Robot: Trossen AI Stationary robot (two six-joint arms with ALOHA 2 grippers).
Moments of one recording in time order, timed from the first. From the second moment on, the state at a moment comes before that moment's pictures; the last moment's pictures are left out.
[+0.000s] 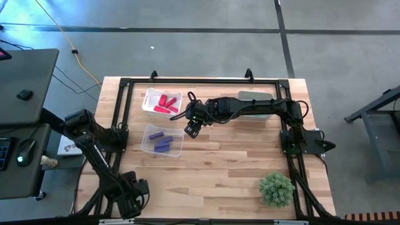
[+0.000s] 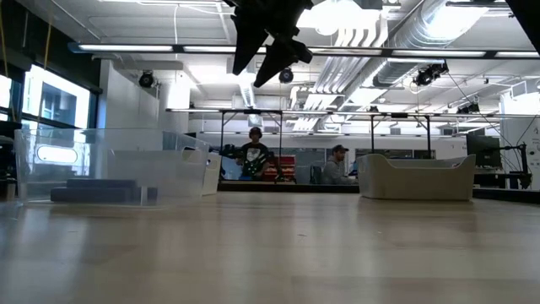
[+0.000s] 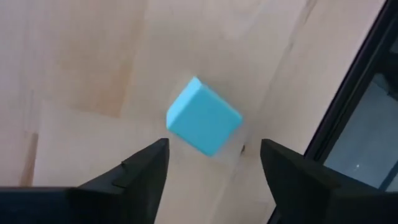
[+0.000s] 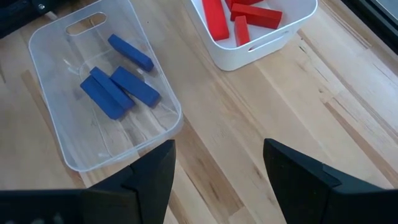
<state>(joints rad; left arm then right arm) -0.94 1.66 0.99 -0.73 0.00 -1.37 0.00 2.01 1.95 -0.95 0.24 0.52</state>
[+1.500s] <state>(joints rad) -0.84 1.67 0.99 -0.76 0.06 -1.73 0.00 2.01 1.95 -0.95 0.24 0.52</state>
